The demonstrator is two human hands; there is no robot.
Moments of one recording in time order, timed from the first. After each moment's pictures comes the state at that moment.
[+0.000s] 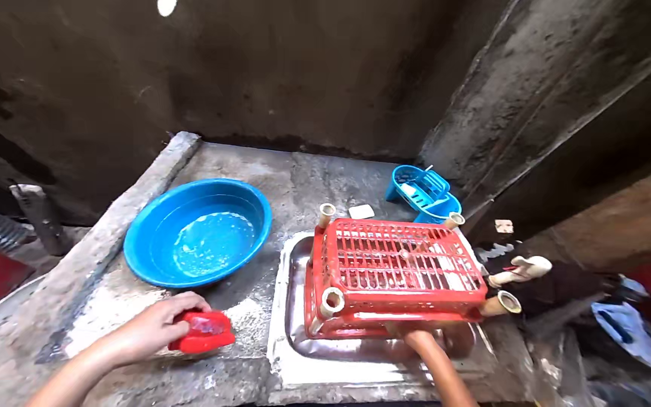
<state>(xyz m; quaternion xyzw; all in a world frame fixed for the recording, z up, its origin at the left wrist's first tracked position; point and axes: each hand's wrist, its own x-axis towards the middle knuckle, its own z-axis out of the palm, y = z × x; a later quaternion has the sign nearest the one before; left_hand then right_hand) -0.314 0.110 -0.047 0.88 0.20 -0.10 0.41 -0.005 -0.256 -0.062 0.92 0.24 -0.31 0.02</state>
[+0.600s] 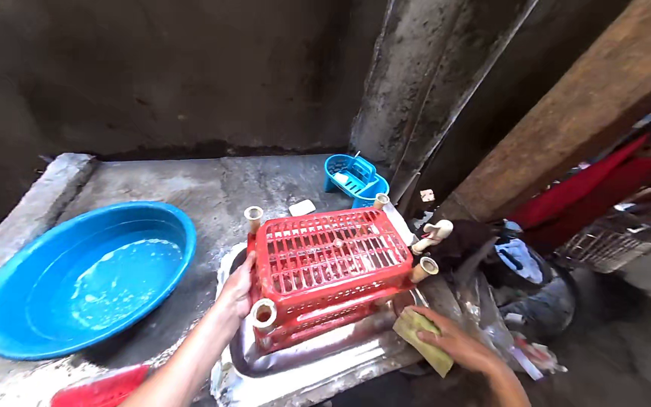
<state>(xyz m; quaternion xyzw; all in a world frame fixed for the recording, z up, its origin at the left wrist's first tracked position) -0.074 -0.040 -0.054 0.36 0.35 0.12 0.86 0.028 -0.442 -0.042 0.88 0.17 -0.34 -0.30</state>
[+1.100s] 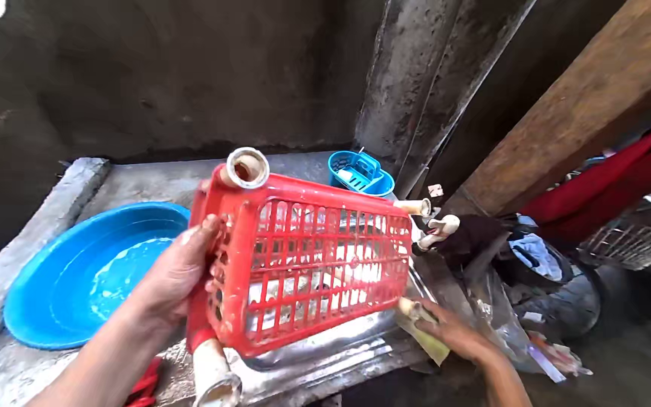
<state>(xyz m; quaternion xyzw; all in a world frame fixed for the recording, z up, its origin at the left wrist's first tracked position) -0.136 -0.018 0.076 0.53 0.08 0.15 0.83 0.034 -0.428 -0.048 0.88 0.16 -0.33 -0.32</state>
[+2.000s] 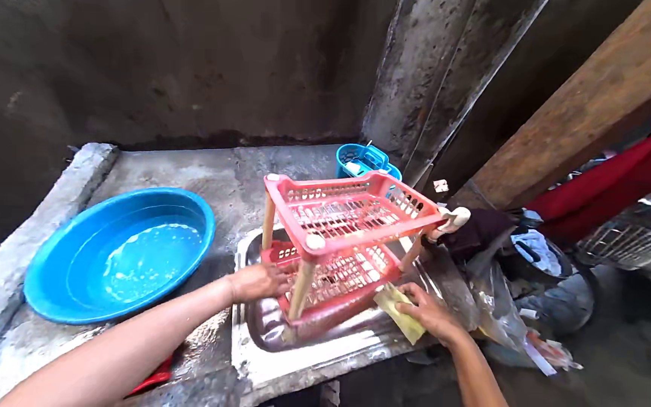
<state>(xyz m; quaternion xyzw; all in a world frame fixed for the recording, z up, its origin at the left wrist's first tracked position) -0.095 0.021 -0.088 0.93 -0.37 -0.04 0.07 0.015 -0.378 -0.063 0.86 0.09 -0.31 -0.40</state>
